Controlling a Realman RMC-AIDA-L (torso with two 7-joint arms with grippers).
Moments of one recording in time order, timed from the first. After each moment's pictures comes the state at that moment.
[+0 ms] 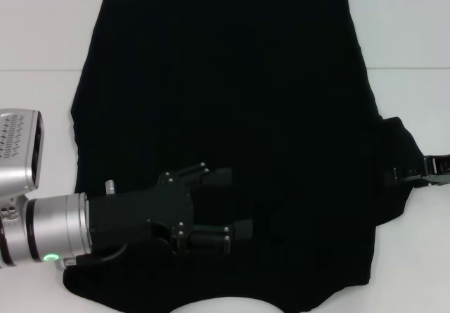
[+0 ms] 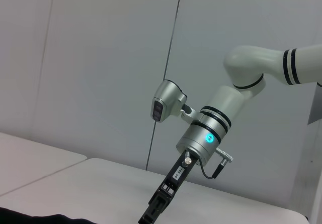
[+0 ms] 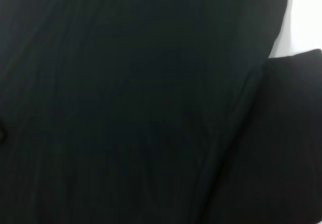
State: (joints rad) left arm -0.57 -2.16 0.48 0.51 2.09 1.73 -1.11; right arm 0.76 1.90 -0.67 -0.54 -2.56 -1.26 2.39
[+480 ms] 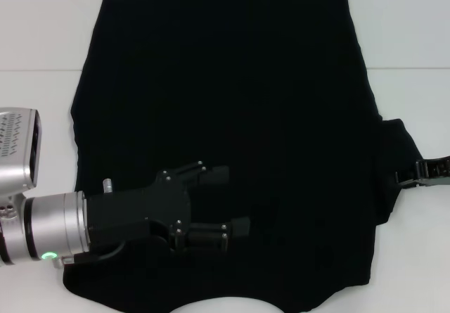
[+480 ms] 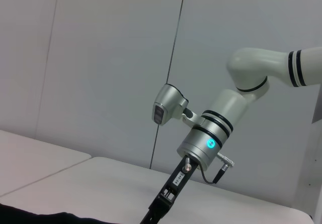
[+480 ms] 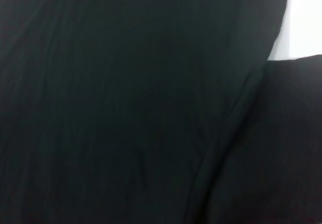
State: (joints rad) left arm -0.57 -2.16 0.47 0.51 2.09 1.73 -1.11; right arm 0.76 1.93 -0.70 -0.53 -2.56 -1.20 2.39
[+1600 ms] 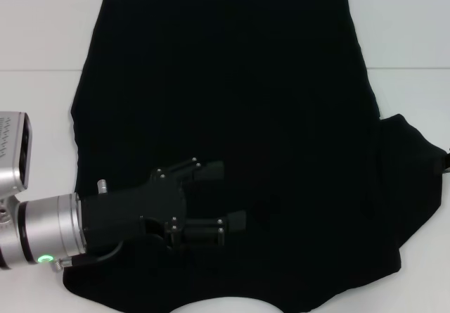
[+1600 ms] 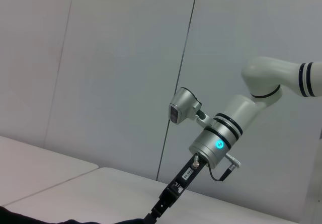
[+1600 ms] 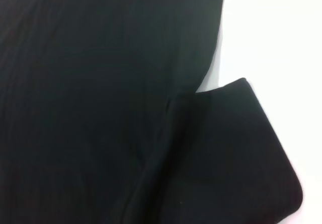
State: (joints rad) left arm -0.55 -2.16 0.45 0.51 2.07 1.74 -1.11; right arm 0.71 1.88 -0.69 -0.61 -2.56 -1.21 2.39
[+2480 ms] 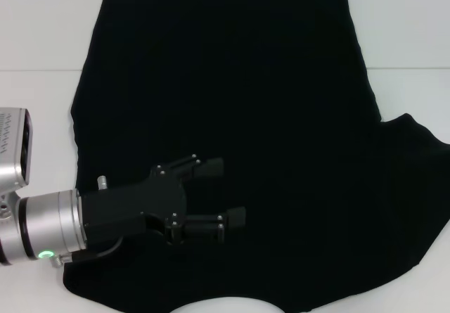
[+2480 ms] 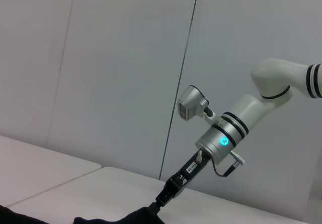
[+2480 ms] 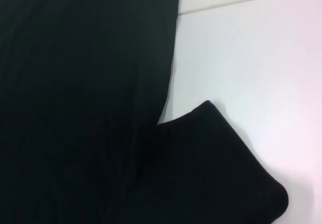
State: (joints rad) left arm -0.56 -2.16 0.45 0.51 2.06 1.73 -1.11; right arm 0.67 1.88 -0.62 -0.65 -2.56 -1.19 2.38
